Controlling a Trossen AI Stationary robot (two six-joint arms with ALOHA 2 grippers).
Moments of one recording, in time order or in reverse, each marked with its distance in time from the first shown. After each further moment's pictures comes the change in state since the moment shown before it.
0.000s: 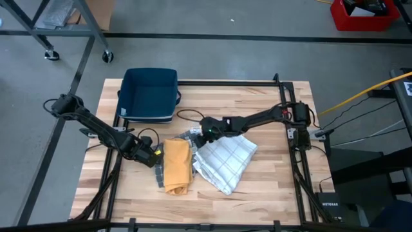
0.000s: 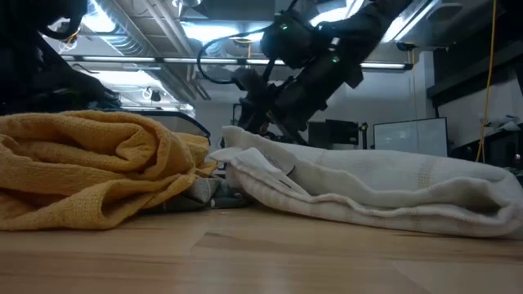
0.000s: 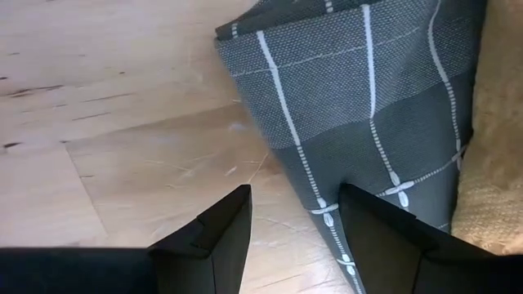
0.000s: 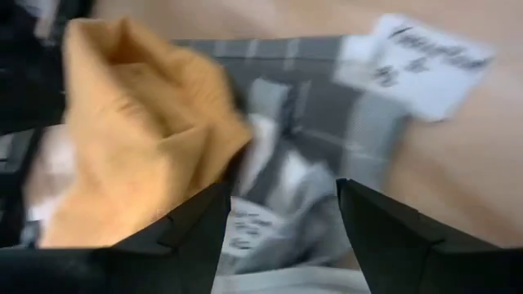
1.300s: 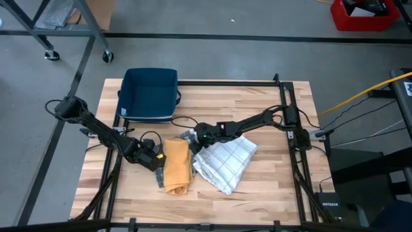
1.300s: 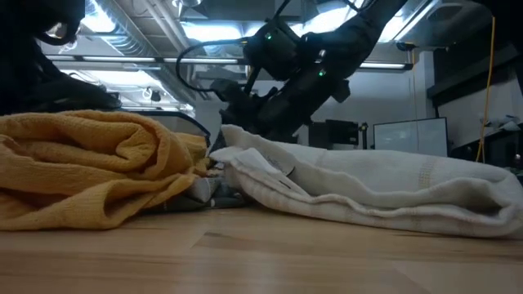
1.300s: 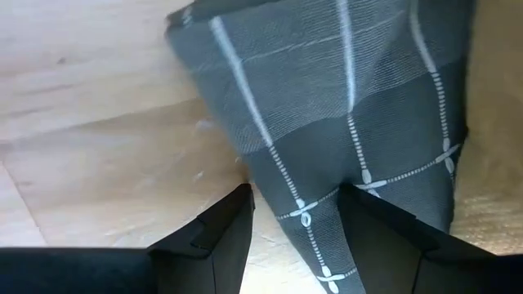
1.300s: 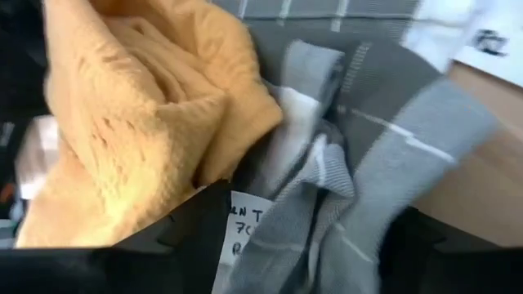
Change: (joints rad) left arm 0.000 0.147 0.003 0.117 -0.029 -0.017; right arm 0.039 0.121 0.082 0.034 -0.034 -0.037
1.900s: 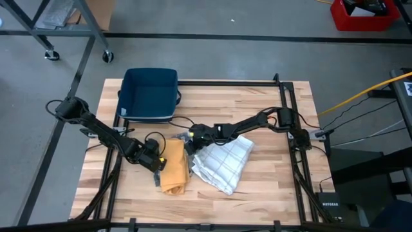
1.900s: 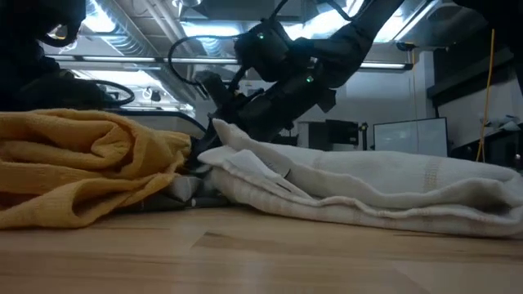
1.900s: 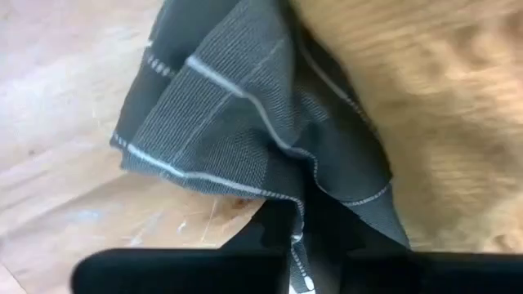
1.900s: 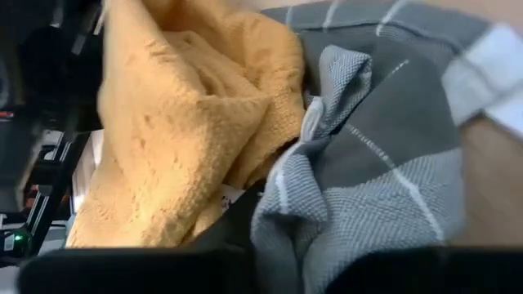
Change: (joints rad) left arm 0.000 0.002 -0.002 0.020 -0.063 0.237; right arm 0.011 0.078 0.047 0.174 -0.030 0.045
